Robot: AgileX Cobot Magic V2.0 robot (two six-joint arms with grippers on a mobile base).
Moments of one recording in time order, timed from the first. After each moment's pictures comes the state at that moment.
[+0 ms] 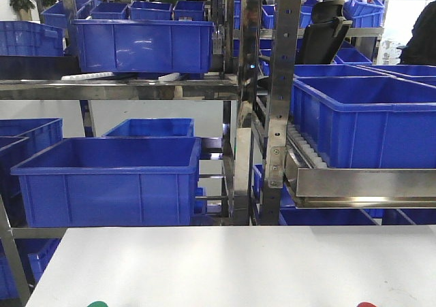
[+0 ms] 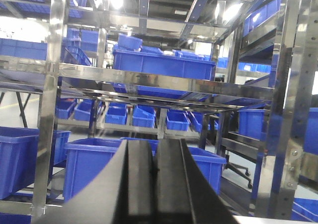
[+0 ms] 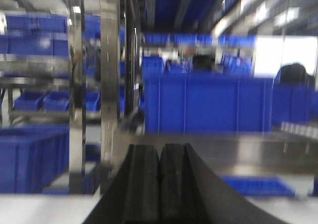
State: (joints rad) left arm -0.01 0.06 -0.11 -0.06 -0.08 -0.10; right arm -0.04 0.08 -0.23 -0.04 0.01 0.01
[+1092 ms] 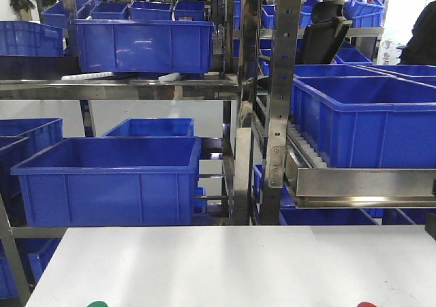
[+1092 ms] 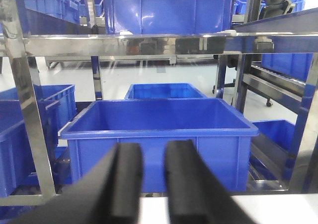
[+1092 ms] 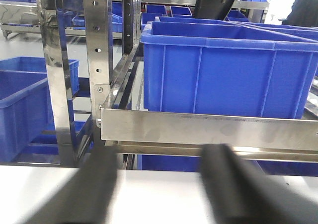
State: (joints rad) left arm -0.01 1.03 -0.72 0.08 -0.15 -0.11; right arm -0.04 0.97 -0.73 -0.03 -0.02 0.00
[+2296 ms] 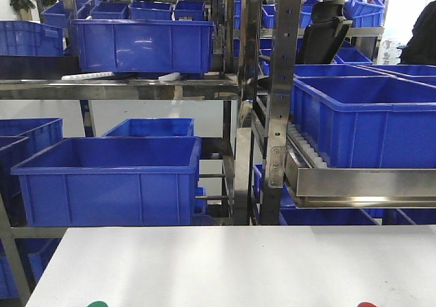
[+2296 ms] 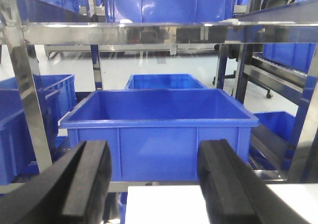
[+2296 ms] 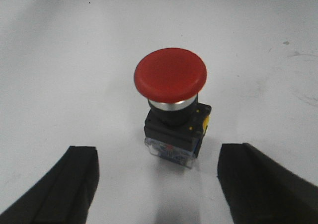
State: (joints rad) left arm -0.01 1.03 -0.72 0.08 -0.11 -0.12; right arm -0.04 1.95 -0.28 -0.19 -1.13 0.12
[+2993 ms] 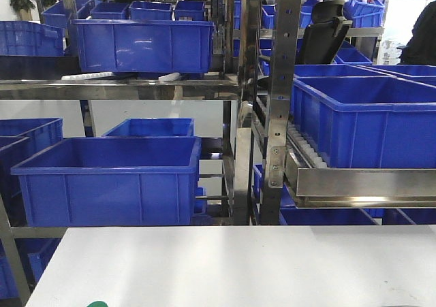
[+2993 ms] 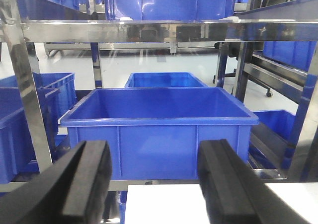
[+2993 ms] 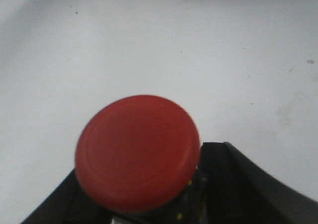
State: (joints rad) left arm -0.01 1.03 -0.72 0.08 -0.11 -0.12; right arm -0.04 2.12 -0.43 -0.20 -1.18 0.13
